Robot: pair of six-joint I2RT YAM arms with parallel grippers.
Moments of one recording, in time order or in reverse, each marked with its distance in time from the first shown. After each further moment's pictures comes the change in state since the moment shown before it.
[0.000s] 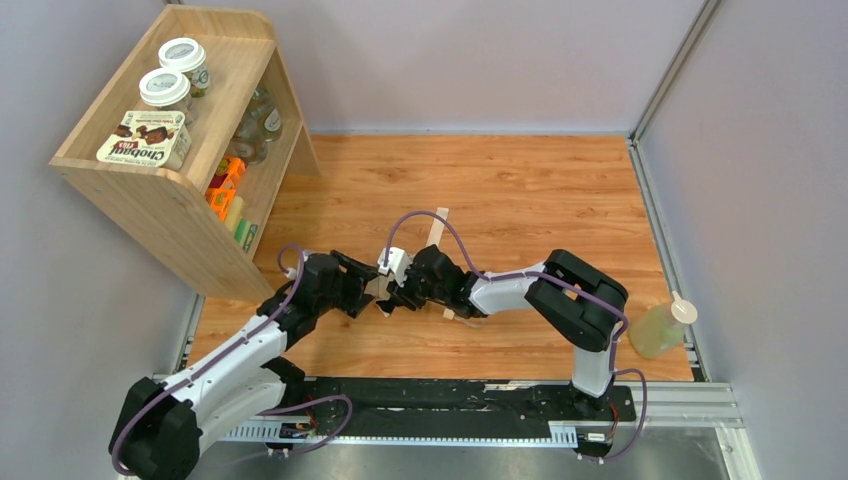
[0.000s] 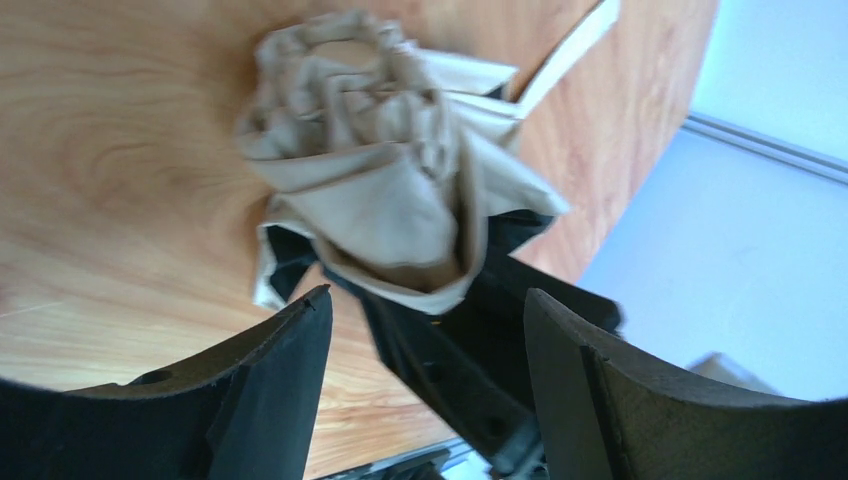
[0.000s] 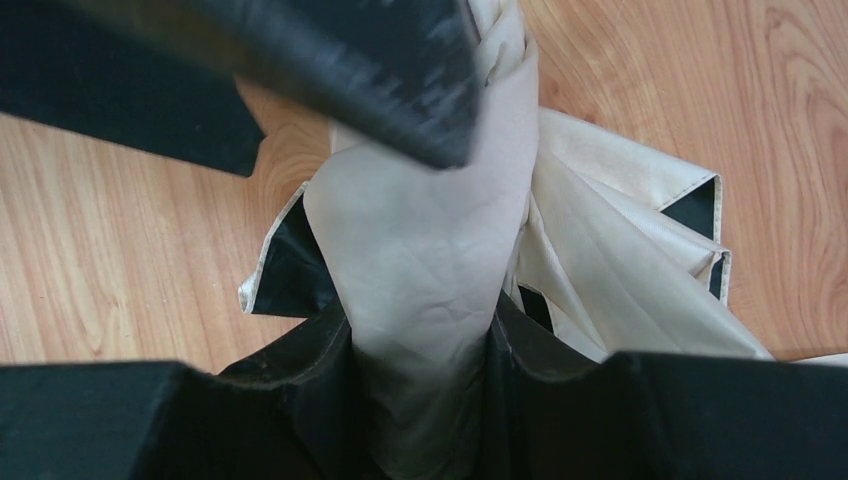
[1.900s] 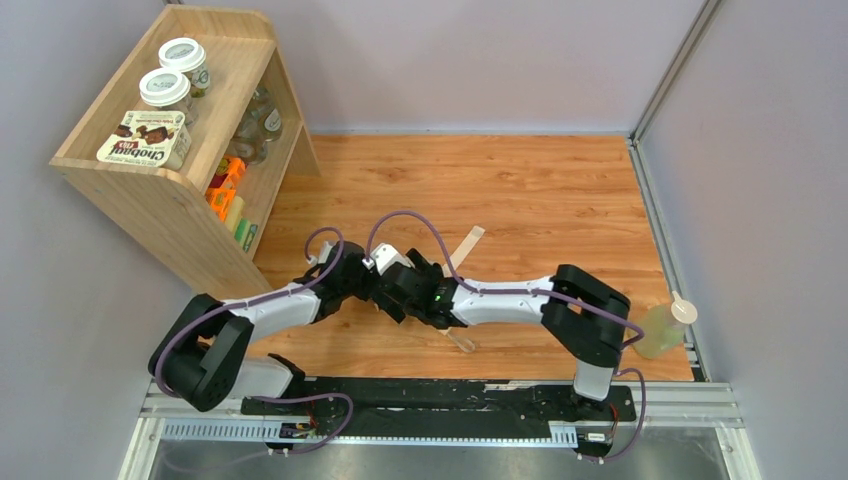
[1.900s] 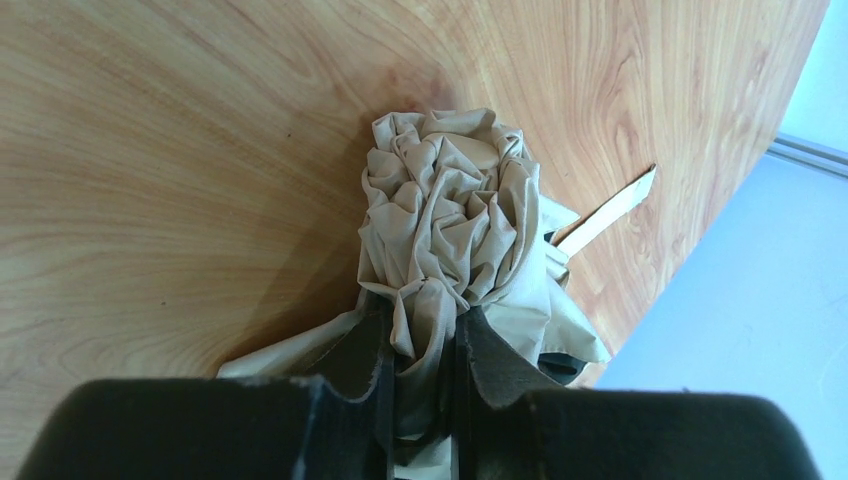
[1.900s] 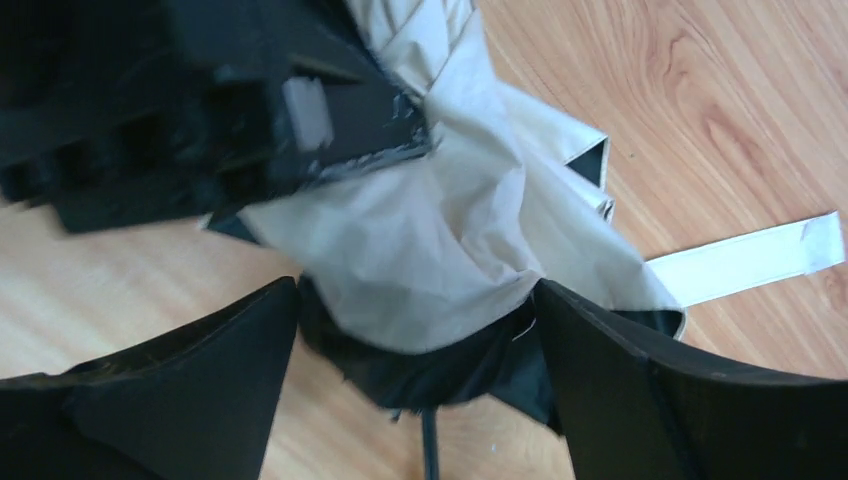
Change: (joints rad) left arm -0.026 0.464 0.093 0.276 -0.034 0.064; right arm 0.192 -0.105 0.211 -0.528 0.638 0.328
